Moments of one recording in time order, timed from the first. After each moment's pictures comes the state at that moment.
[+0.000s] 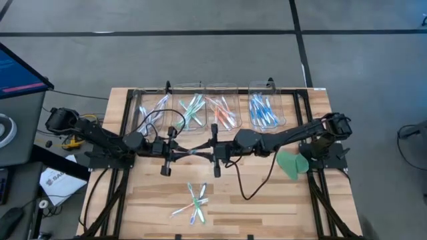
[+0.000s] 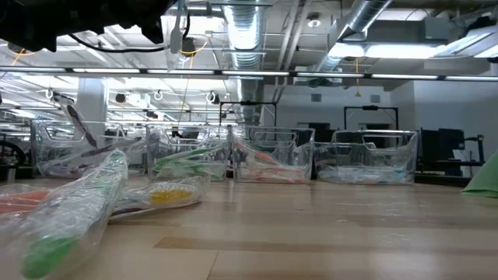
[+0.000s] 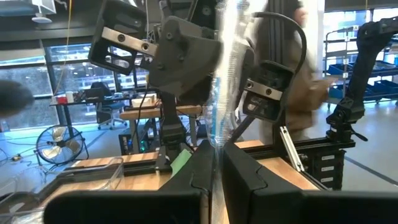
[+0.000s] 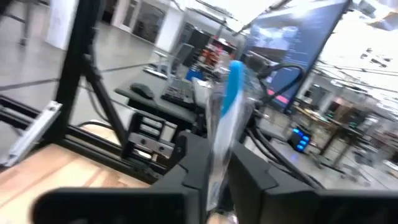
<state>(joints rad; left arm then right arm) -0.22 1.12 0.30 1.02 -0.12 0.12 0.17 1.73 1.18 0.62 0.08 -0.42</state>
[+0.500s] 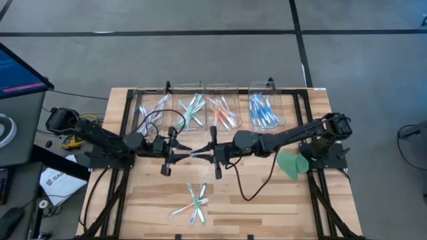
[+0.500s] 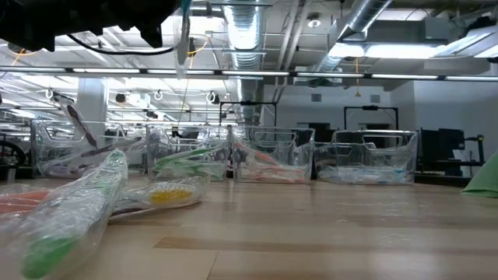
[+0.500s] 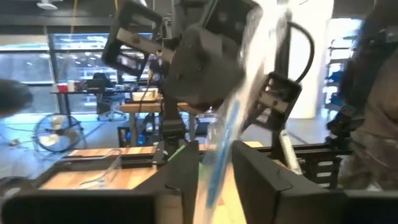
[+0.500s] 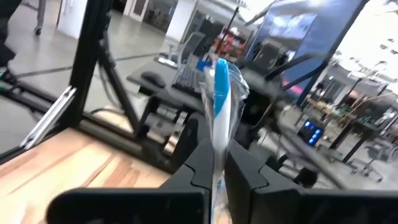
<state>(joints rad) -0.22 1.12 0.30 1.01 -0.16 0.06 0.18 1.73 1.18 0.56 0.05 -0.41</state>
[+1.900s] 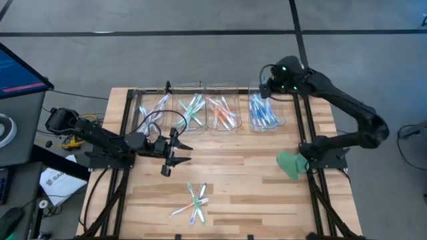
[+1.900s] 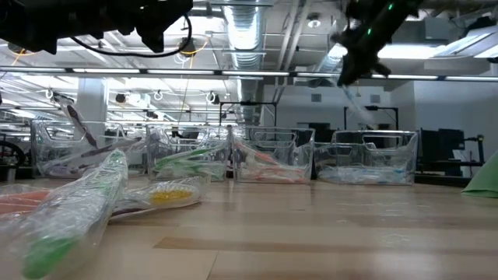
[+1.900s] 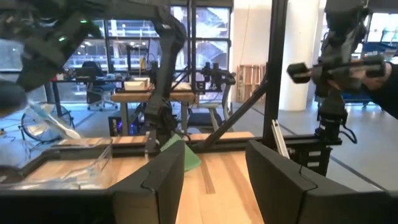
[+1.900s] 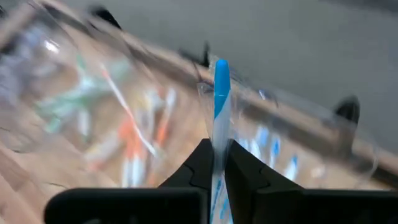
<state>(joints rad) -0.22 1.12 0.30 0.96 -0.11 0.02 -0.75 1.23 1.19 -0.73 0.01 0.28</state>
